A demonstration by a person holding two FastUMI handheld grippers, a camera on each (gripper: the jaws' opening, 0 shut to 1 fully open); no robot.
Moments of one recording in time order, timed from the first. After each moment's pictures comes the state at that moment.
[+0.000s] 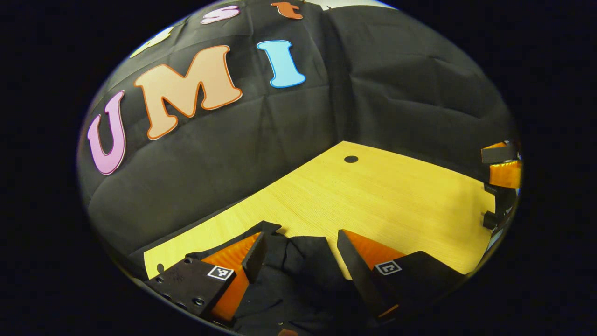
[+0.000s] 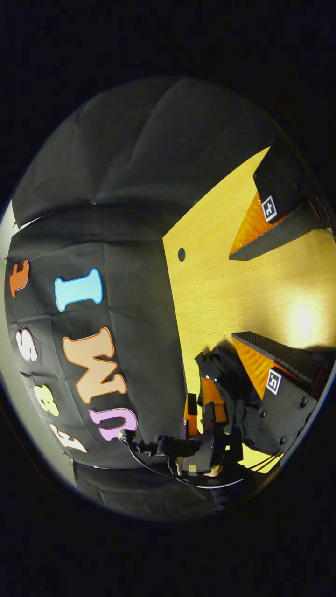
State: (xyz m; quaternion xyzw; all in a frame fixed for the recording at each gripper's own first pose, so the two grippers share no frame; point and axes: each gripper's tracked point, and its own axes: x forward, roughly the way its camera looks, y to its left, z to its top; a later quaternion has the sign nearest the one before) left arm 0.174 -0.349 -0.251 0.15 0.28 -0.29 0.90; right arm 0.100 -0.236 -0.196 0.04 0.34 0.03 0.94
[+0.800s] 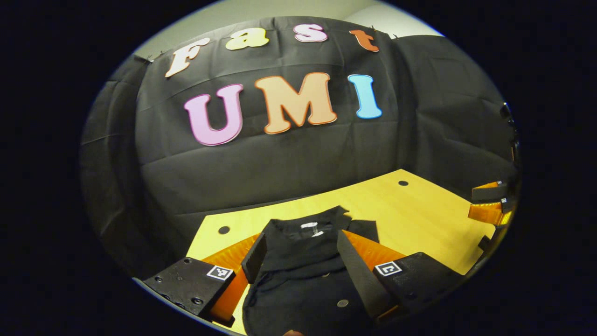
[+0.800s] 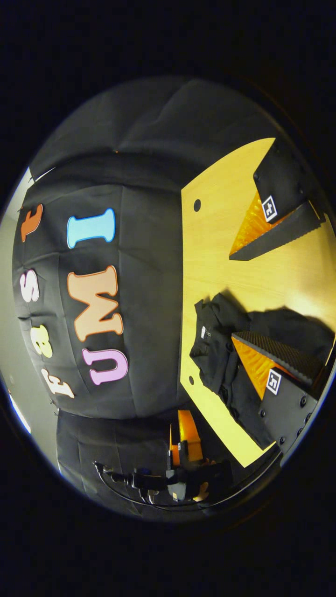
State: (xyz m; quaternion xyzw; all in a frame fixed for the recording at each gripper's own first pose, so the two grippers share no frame) left arm 0.046 -0.146 -0.152 0.08 0.24 -0.08 0.96; right arm 0.052 -0.128 -0.187 -0.02 0.31 0.16 0.94
